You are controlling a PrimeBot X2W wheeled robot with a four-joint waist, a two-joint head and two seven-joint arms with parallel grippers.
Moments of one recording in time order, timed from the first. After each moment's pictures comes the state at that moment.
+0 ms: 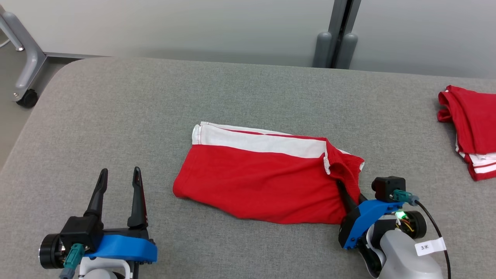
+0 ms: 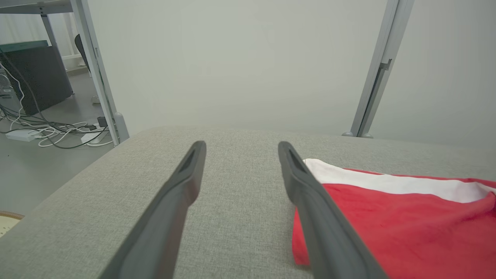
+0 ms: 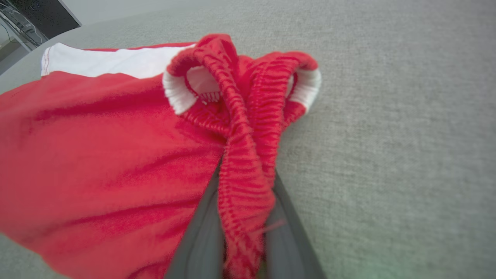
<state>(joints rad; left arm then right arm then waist) -0.09 0.06 0.02 0.23 -0.11 -0.11 -0.26 -0.55 -0.05 0.23 1.07 0.33 0.13 -0.25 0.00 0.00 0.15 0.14</state>
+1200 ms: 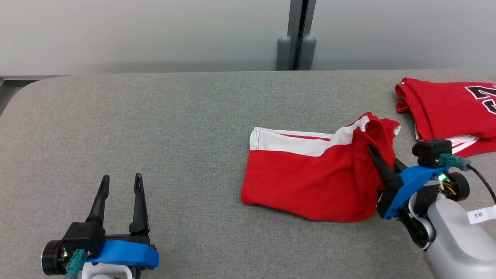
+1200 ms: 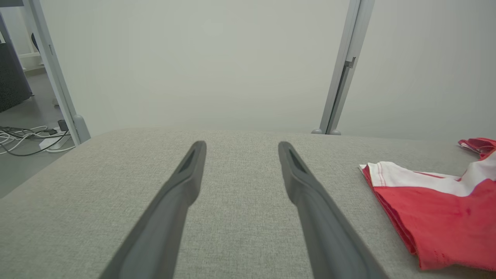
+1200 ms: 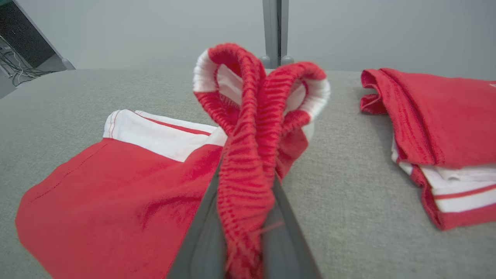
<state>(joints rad) -0.06 0.05 0.02 0.23 -0.11 -0.10 -0.26 -0.51 -0.31 0.35 0.67 0.53 0.13 -0.05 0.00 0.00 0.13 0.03</state>
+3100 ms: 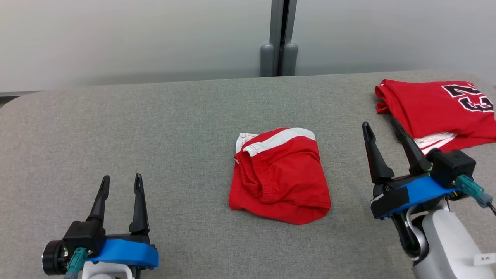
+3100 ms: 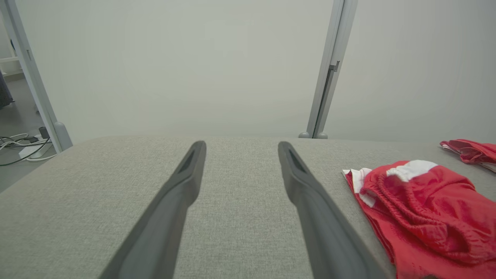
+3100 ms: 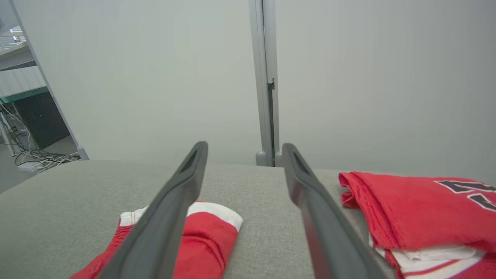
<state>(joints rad) -0.08 0.05 0.02 0.25 -0.11 -0.10 -0.26 -0.37 -0.16 0.14 0.35 0.30 0.13 -0.22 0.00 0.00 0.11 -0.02</state>
